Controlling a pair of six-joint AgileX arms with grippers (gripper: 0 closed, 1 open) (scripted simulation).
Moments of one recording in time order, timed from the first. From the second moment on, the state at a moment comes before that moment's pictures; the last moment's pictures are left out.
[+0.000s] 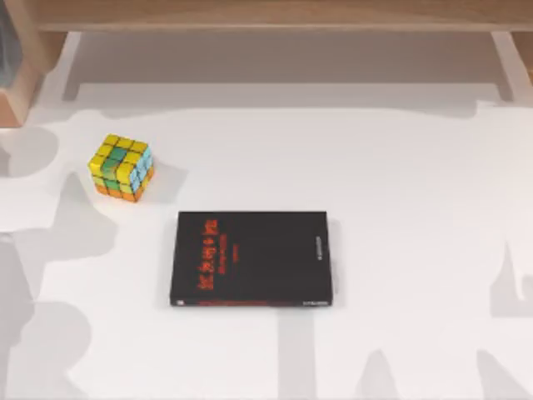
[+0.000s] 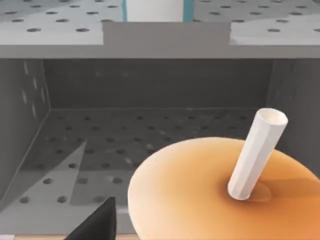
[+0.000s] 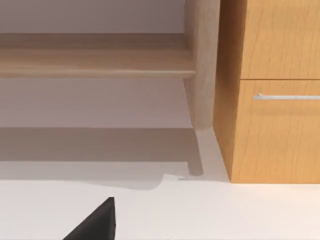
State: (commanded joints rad) left arm 0.51 1.78 0.74 0.88 0.56 0.09; right arm 0.00 0.00 0.00 0.00 0.00 0.00
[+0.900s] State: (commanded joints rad) left arm -0.20 1.93 1.39 -0.34 0.35 0.12; right arm 0.00 0.00 0.00 0.00 0.00 0.00
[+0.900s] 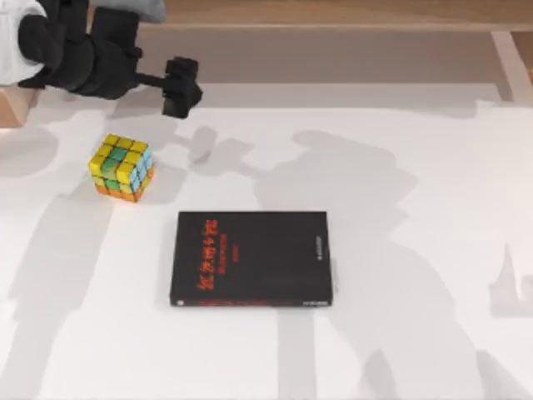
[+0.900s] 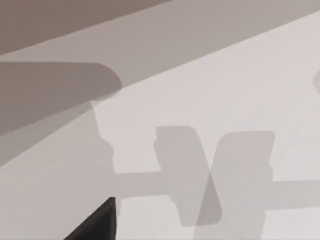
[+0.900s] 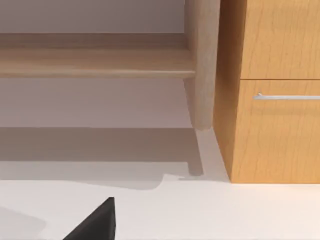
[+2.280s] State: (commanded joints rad) left arm -0.20 2.34 2.12 -1.35 0.00 0.15; right arm 0.00 0.00 0.00 0.00 0.00 0.00
